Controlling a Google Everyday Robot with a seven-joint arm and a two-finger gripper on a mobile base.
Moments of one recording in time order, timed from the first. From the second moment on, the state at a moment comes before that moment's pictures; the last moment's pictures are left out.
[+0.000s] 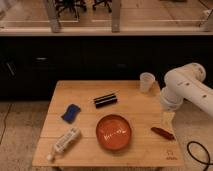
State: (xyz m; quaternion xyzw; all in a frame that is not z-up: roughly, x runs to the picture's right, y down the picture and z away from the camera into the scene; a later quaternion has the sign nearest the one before) arm 0.285 0.103 0.685 -0.28 0.02 0.02 0.96
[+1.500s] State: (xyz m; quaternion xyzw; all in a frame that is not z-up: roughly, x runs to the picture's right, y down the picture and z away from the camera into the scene) arm 0.232 0.129 0.710 -0.29 0.00 -0.02 0.96
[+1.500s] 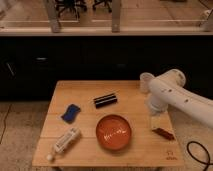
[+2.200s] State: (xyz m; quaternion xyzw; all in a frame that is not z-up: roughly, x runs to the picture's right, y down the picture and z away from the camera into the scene) arm 0.206 0.161 0.729 -0.30 -0.02 -0.03 0.95
